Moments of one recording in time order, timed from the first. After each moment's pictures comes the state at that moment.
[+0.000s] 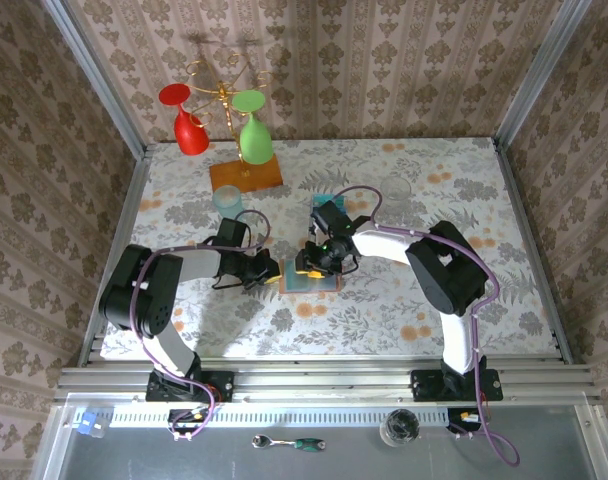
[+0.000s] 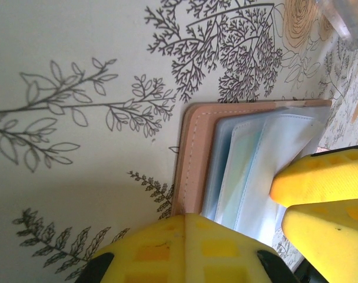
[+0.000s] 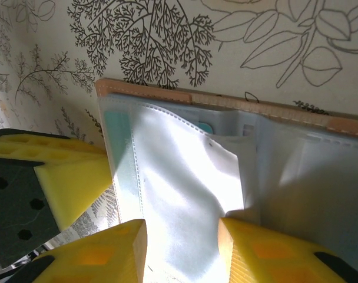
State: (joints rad) left arm -0.38 1.68 0.72 -0.13 0.65 -0.68; right arm 0.63 1.98 1.25 -0.39 -0.48 0.77
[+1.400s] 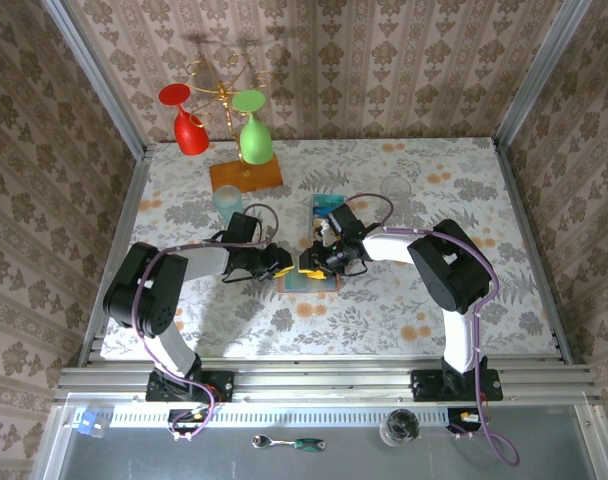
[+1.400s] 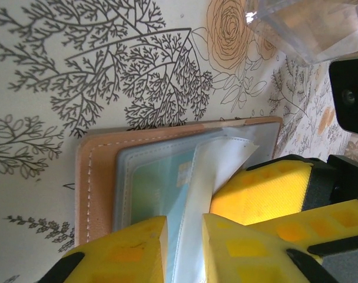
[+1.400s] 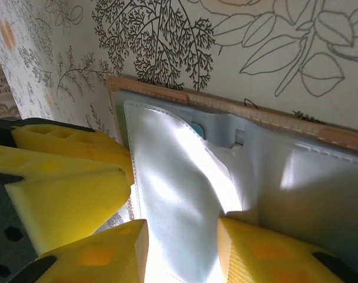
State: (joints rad) left arm -0.45 1.70 0.77 -0.07 0.64 -0.80; right arm 0.58 1.98 1.13 -0.17 -0.64 0.80
